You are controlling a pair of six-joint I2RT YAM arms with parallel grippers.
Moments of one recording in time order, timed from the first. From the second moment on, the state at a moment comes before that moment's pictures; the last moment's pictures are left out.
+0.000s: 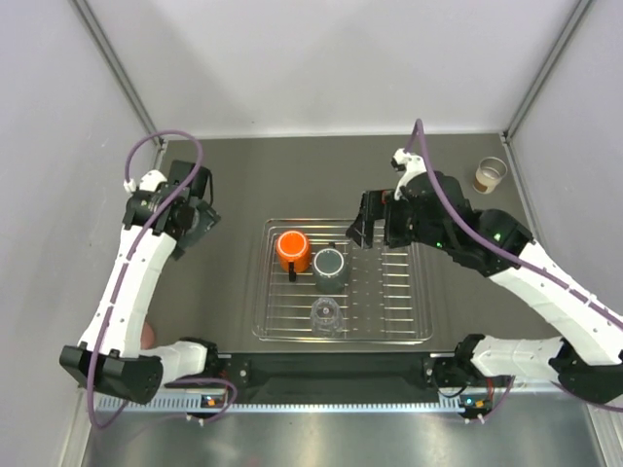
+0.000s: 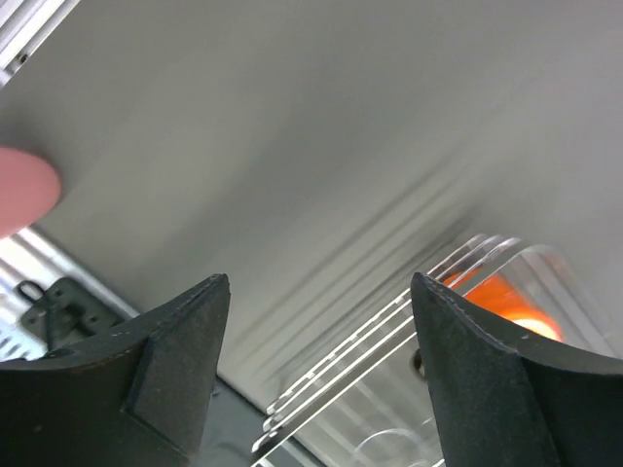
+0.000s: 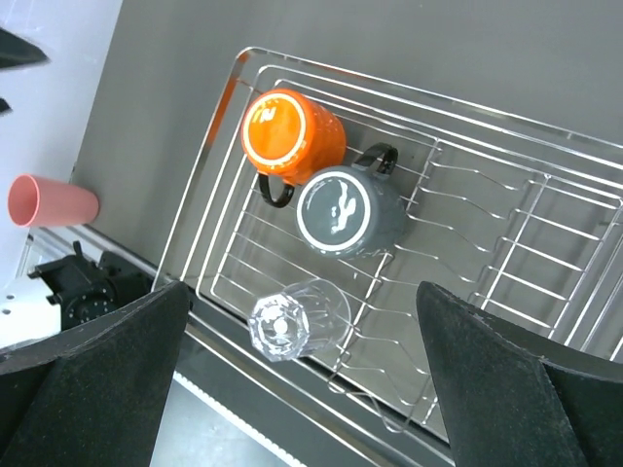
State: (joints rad) left arm -0.23 1.21 1.43 -1.35 -0.48 -0.99; right arm 0.88 1.13 1.43 -0.88 0.15 0.59
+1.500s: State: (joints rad) left arm 0.52 1.04 0.99 -1.35 -0.60 -0.89; right arm 0.99 1.31 1.58 -0.91 0.04 0.40
